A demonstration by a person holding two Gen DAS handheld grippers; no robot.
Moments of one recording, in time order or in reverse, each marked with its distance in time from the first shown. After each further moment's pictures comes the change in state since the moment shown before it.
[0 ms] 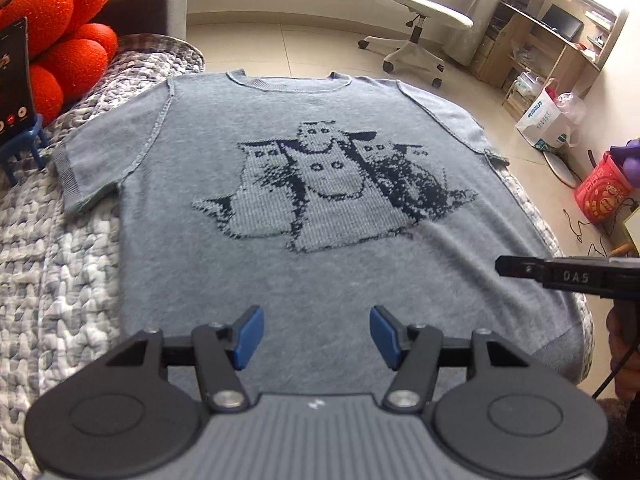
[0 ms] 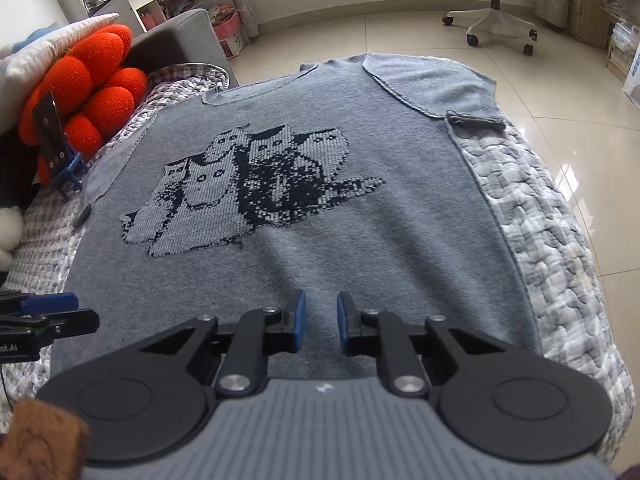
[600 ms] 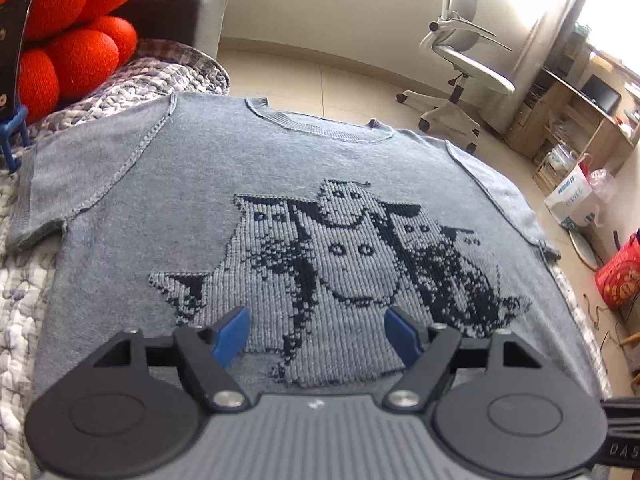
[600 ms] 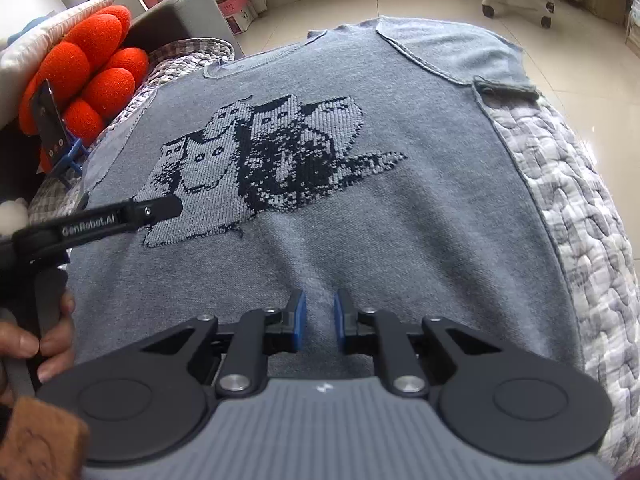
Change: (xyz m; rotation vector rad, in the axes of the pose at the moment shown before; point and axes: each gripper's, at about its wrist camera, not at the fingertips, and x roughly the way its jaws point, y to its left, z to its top) left arm 0.075 0.008 0.040 -0.181 -0.155 0.029; right arm 0.021 -0.013 0.002 0.027 0.097 0.050
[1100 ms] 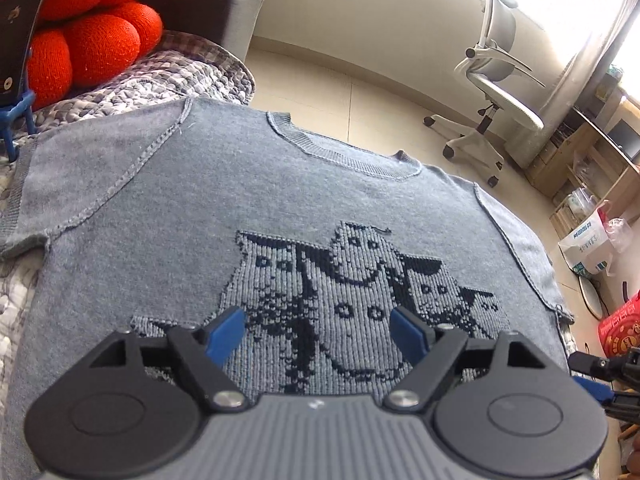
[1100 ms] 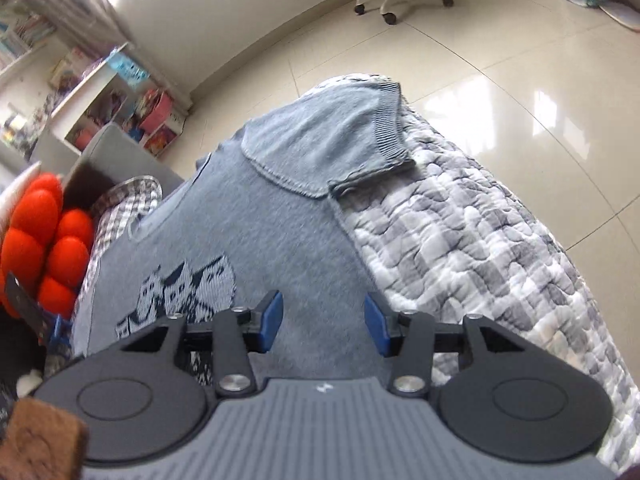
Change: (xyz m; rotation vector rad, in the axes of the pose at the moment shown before) left arm 0.020 0.006 0.023 -0.110 -0.040 0.036; right arm 0.001 -0.103 0.064 0.418 -0.194 0.040
